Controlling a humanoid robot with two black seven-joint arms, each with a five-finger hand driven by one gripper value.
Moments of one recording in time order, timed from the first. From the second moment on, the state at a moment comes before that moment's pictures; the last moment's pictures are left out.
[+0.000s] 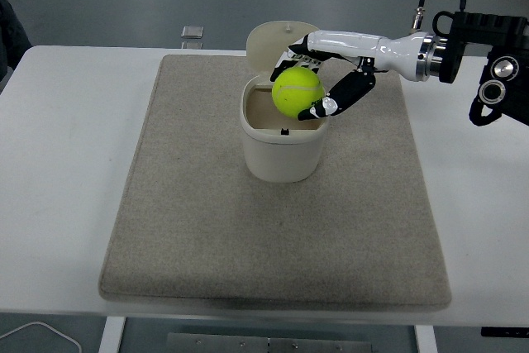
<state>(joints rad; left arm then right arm) -0.02 0.00 -0.04 -0.12 0.01 -0.05 -0.32 1.31 -0.51 0.18 1.25 -1.08 0.23 0.26</state>
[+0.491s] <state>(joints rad) -0.02 0.00 -0.04 -0.12 0.01 -0.05 -0.32 1.30 -0.50 0.16 1.25 -1.09 0.23 0.26</state>
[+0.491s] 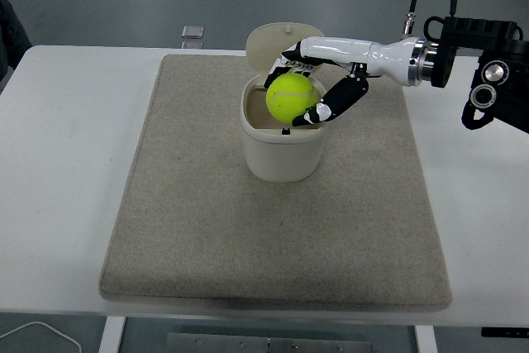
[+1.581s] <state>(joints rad) -0.02 0.00 -0.04 -0.12 0.01 -0.05 -0.32 1.30 -0.50 0.16 1.25 -1.09 0.23 0.26</state>
